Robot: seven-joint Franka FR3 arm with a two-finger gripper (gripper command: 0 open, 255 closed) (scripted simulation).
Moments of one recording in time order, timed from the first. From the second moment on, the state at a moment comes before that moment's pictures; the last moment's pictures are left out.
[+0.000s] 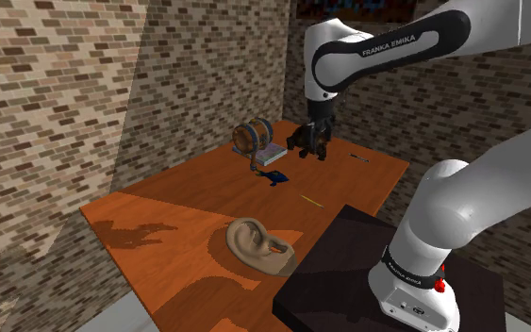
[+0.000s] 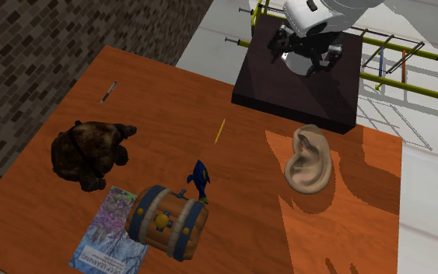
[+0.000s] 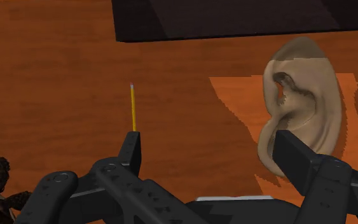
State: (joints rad) arm -0.03 -0.59 -0.12 -2.55 -0.20 1.87 0.00
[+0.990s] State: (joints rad) arm -0.04 -0.07 -0.28 -2.46 -0.23 2.44 -0.30
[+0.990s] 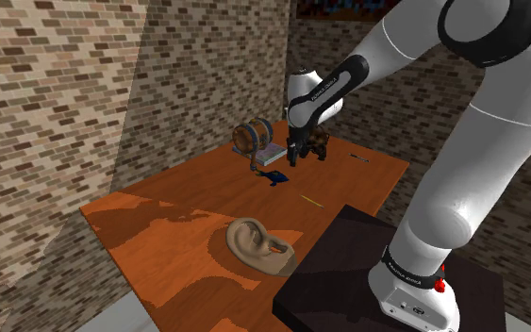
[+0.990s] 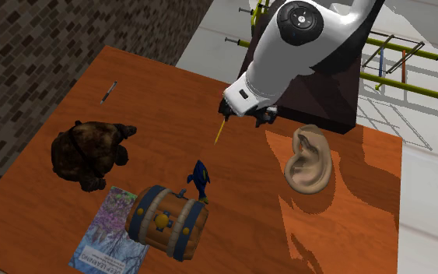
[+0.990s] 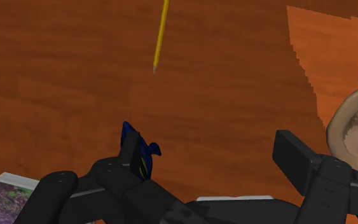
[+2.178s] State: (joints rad) arm -0.20 0.64 -0.14 -1.90 0.00 2.74 -0.73
